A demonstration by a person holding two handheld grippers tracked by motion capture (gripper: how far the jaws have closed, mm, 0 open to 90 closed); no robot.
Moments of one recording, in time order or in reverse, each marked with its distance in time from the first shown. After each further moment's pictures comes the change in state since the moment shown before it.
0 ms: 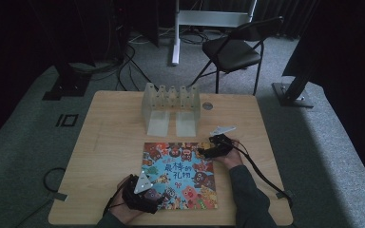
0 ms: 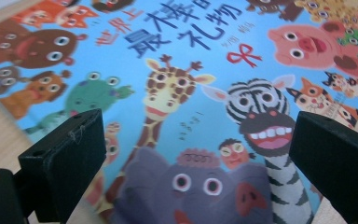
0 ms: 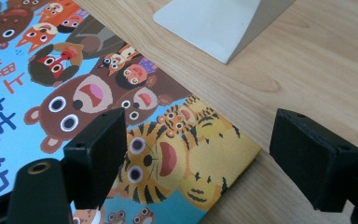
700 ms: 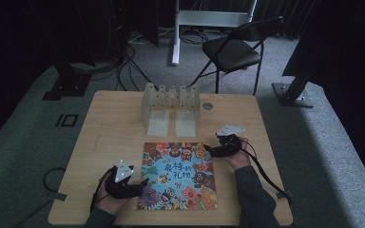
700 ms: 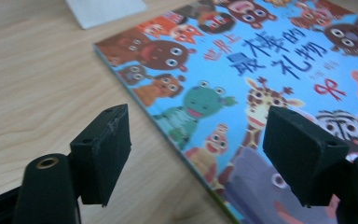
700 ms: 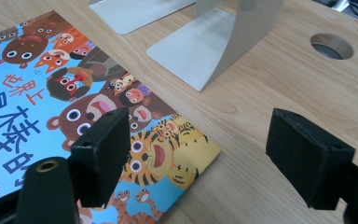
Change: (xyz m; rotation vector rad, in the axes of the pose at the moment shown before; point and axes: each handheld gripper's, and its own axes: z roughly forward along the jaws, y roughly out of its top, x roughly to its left) left arm 0.042 -0.003 -0.033 -0.062 0.160 -0.157; right arm 0.013 0.010 -0.044 -0.084 -0.110 -0.089
